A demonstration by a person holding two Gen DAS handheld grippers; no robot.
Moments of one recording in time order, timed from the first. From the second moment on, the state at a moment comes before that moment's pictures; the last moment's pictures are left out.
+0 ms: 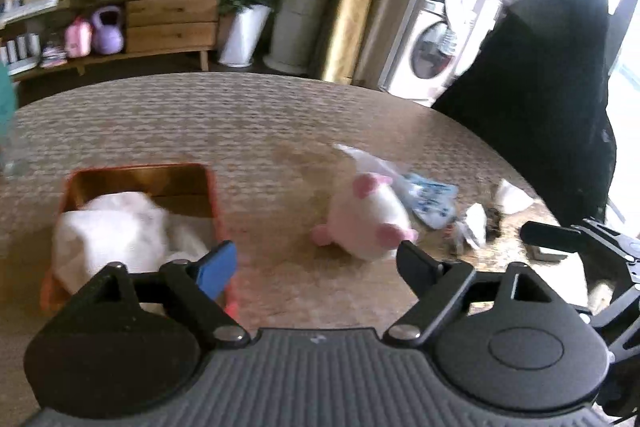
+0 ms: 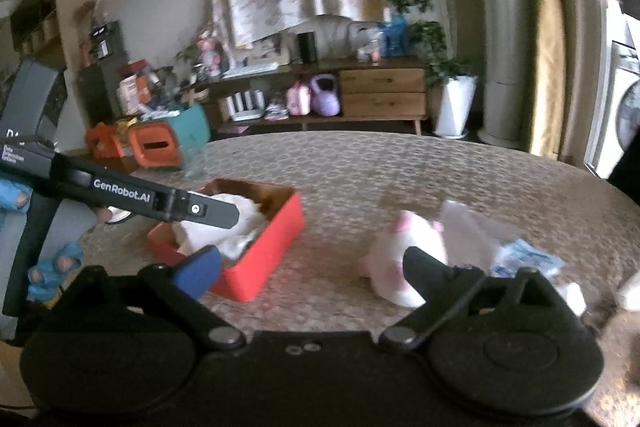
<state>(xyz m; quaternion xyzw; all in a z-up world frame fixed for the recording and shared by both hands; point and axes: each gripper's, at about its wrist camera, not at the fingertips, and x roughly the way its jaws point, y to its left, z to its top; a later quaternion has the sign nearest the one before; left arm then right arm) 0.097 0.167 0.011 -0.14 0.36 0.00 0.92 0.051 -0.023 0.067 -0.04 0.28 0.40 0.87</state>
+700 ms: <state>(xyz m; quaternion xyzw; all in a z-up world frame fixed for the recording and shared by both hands) 0.241 0.064 0.006 -0.11 0.37 -0.09 0.92 0.115 -0.144 0.013 -0.03 0.33 0.28 0.90</state>
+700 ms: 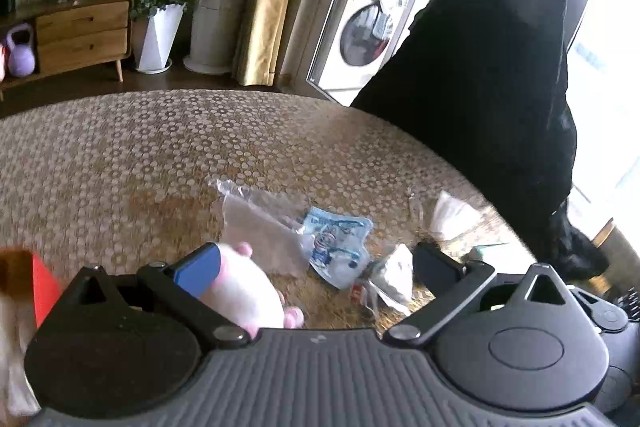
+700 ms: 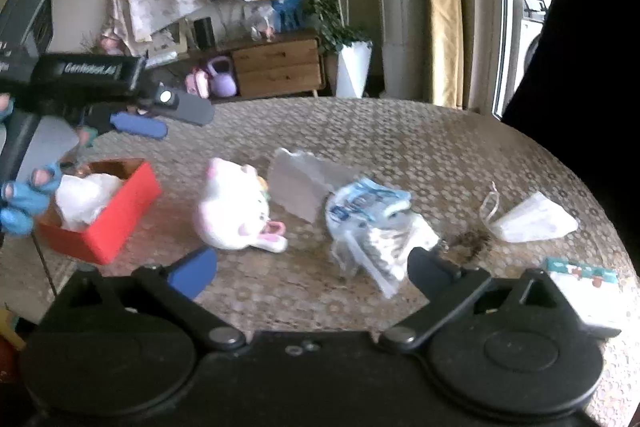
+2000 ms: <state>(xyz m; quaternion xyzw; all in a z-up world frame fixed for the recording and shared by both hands) 0.423 0.040 -0.113 -0.10 0.55 0.05 0.83 0.254 -0.109 -0.076 -0.08 0.41 0.17 0.89</state>
